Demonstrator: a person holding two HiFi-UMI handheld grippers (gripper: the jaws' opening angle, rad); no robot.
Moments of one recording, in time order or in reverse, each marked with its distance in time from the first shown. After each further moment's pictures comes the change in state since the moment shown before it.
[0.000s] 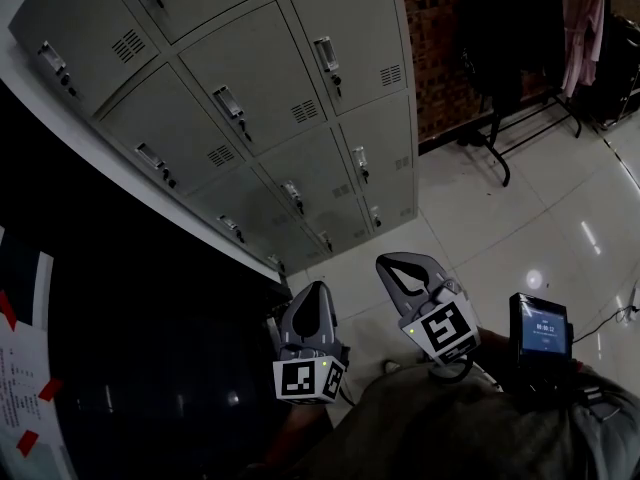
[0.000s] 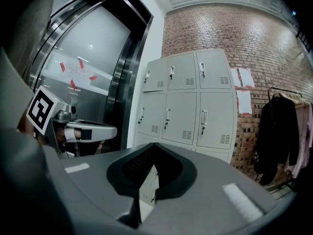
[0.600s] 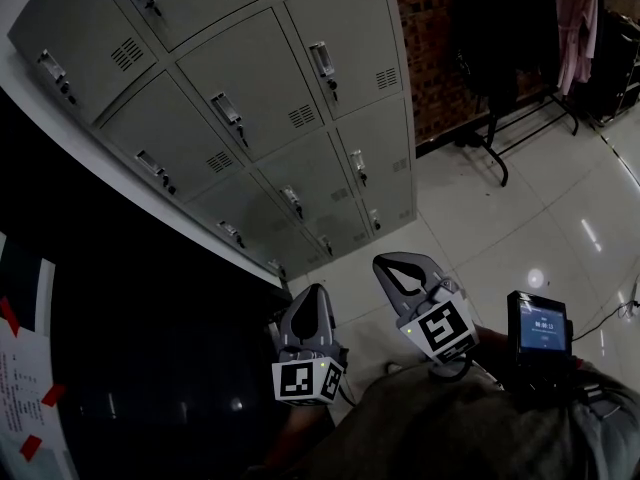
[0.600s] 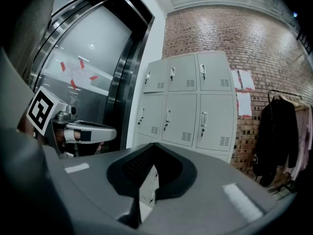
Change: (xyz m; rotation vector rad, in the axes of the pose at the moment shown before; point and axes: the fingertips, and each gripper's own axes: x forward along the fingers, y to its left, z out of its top) left arm 0.000 0.002 0.001 -0.003 0.006 -0.004; right arm 0.001 -0.001 0.006 -0.017 -0.001 -0.002
